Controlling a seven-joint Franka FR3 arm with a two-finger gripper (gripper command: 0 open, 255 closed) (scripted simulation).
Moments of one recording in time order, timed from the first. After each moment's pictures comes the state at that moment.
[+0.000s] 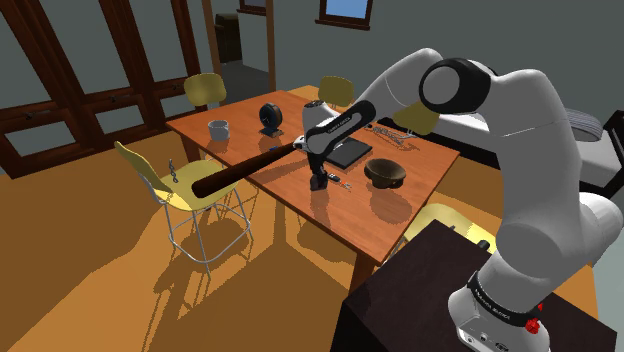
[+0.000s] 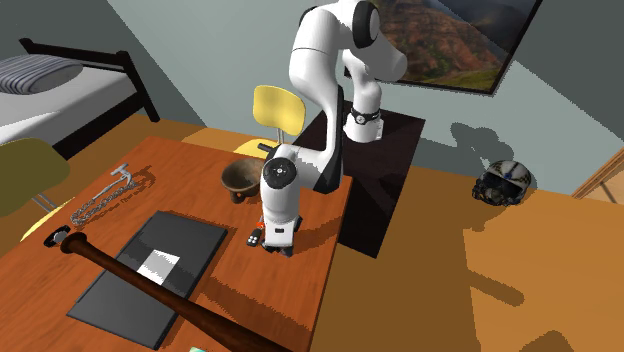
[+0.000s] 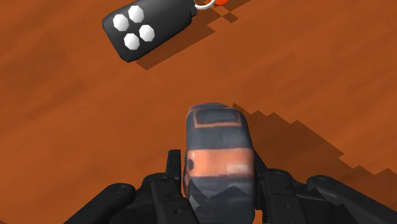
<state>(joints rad) -0.25 0.75 0.28 -1.65 -0.40 2.30 -1.02</state>
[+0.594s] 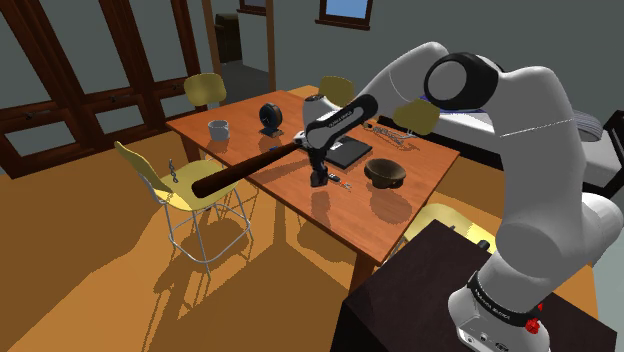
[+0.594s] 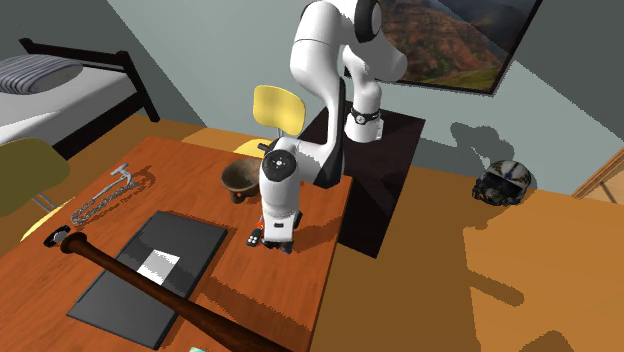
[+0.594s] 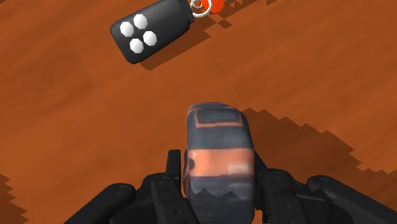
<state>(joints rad) -0.26 0.71 0.29 -1.66 -0.39 2.27 -1.03</state>
